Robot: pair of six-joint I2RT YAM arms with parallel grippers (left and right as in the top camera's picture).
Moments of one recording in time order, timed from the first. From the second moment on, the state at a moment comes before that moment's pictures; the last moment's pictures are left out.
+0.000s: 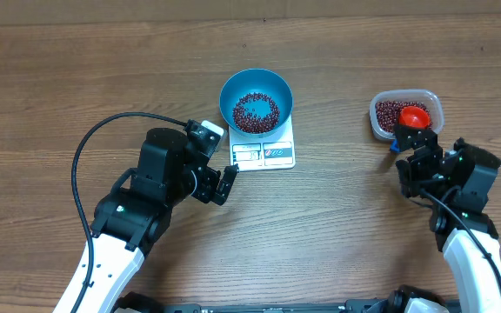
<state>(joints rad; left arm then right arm) -0.37 1.08 0.89 -0.58 0.14 0.08 -0.31 1.15 0.48 0.03 -0.52 1.09</state>
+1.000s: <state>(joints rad) -0.37 1.08 0.89 -0.58 0.14 0.08 -0.17 1.15 0.37 0.16 -0.17 1.25</state>
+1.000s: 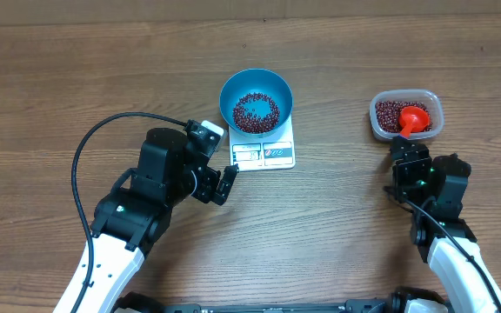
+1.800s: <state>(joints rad) -0.37 1.08 0.89 -0.58 0.14 0.08 -0.17 1.34 0.37 0.33 -0.17 1.25</state>
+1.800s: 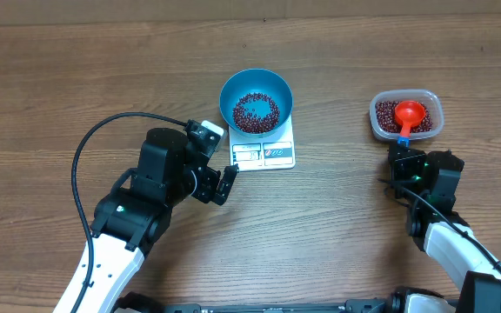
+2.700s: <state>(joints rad) -0.37 1.08 0.89 -0.58 0.14 0.08 -0.43 1.34 0.37 0.34 -0.41 1.03</state>
